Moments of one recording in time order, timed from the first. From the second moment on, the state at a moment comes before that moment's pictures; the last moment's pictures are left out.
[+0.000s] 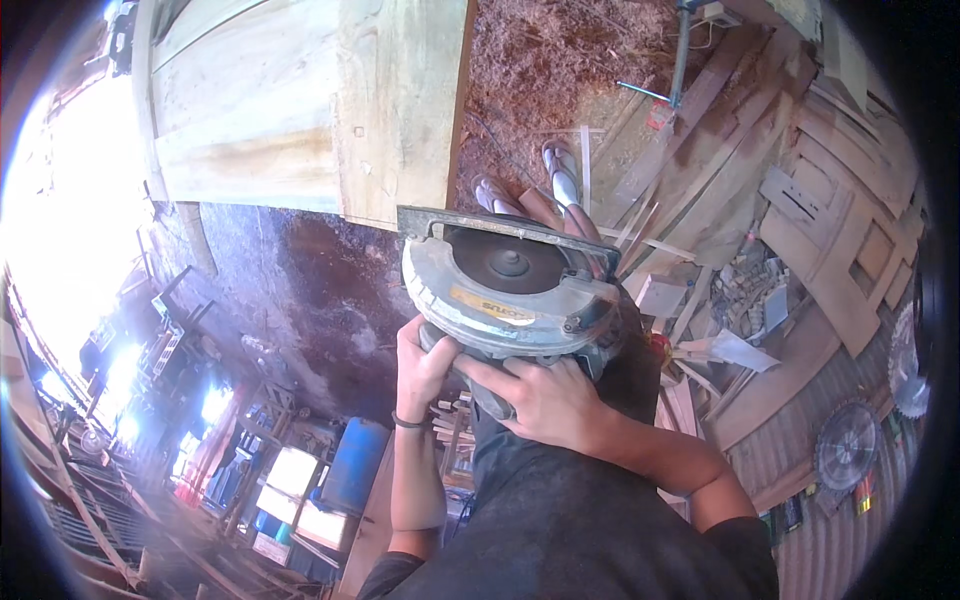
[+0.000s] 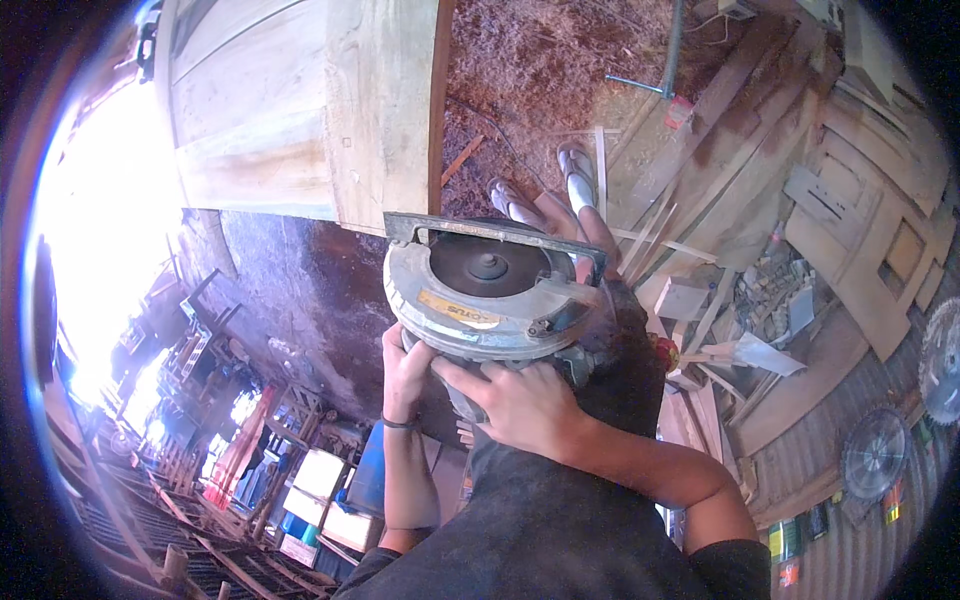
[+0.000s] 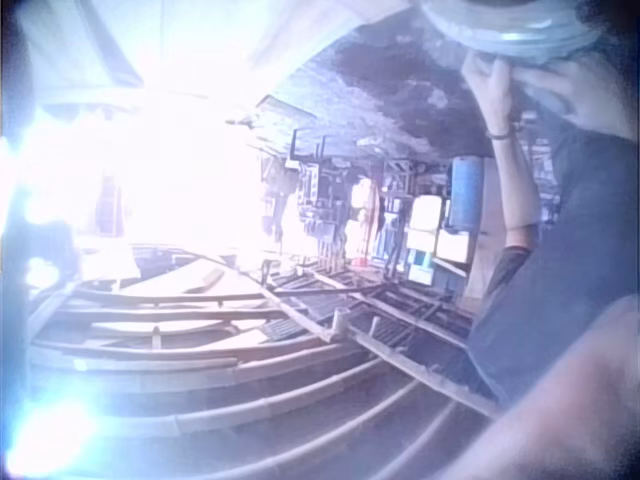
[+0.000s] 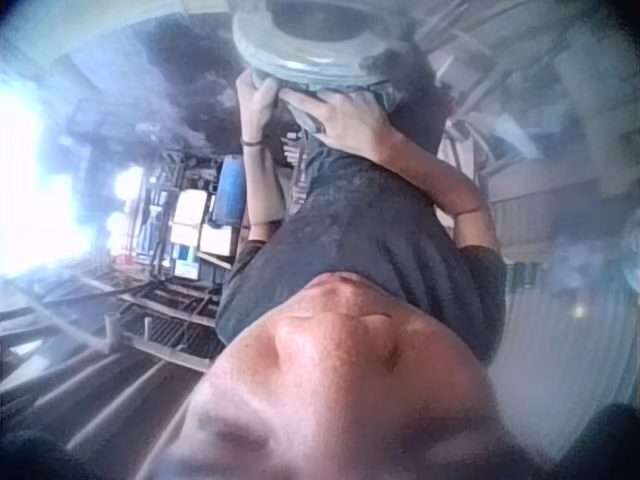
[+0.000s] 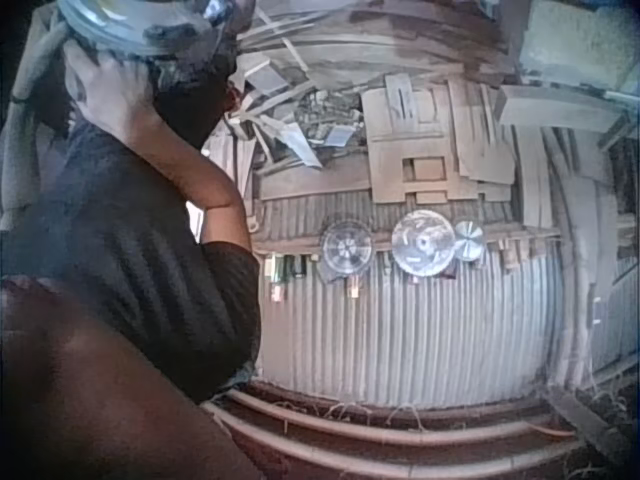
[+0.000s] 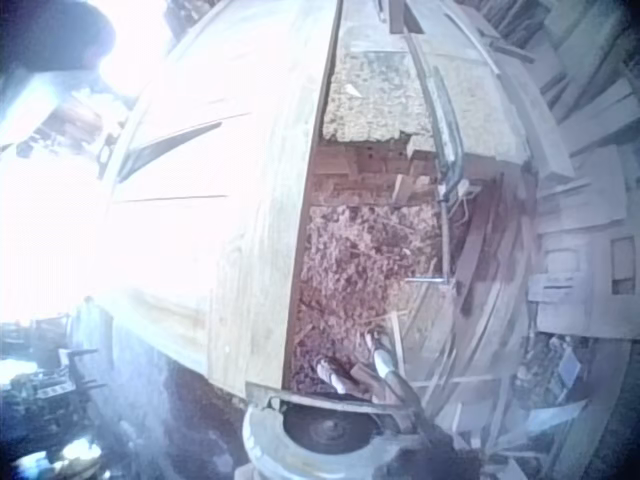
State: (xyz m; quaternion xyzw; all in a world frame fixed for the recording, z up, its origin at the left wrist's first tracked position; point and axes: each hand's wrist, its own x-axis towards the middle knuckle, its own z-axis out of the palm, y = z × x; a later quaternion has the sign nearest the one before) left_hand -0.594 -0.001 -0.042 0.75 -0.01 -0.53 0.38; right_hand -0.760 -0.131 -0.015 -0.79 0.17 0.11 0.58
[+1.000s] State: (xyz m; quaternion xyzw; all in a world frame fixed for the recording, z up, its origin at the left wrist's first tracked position) left_hand -0.589 0.000 -0.041 0.75 -0.01 -0.54 0.38; right_hand -0.753 -0.129 -0.012 -0.76 0.19 0.16 0.61
